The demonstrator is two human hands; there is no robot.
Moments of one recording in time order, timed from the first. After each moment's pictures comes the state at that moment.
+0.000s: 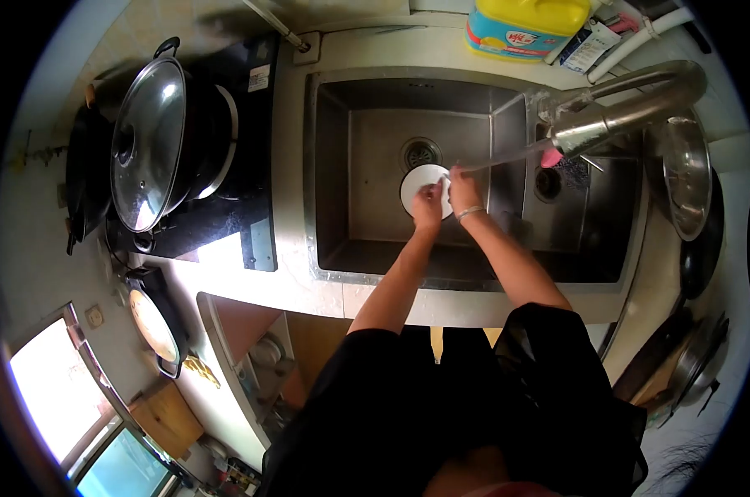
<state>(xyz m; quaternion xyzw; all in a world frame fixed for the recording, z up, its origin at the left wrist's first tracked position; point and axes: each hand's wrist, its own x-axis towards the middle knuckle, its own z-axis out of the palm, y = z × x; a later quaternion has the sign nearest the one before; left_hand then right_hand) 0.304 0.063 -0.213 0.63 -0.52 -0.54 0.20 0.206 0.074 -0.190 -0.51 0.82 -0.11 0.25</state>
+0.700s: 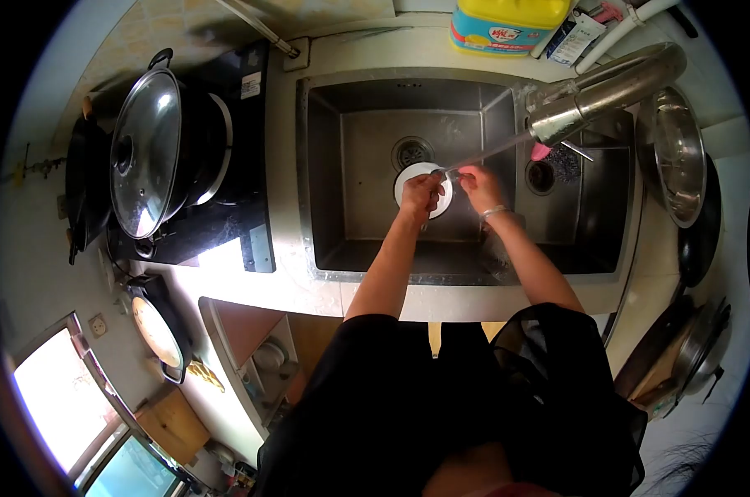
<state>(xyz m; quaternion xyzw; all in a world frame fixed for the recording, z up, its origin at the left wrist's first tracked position) 0.304 0.029 -0.165 0.47 -0.24 -0.84 0.15 0.168 0.104 -0.163 -0.45 0.76 -0.37 0.28</state>
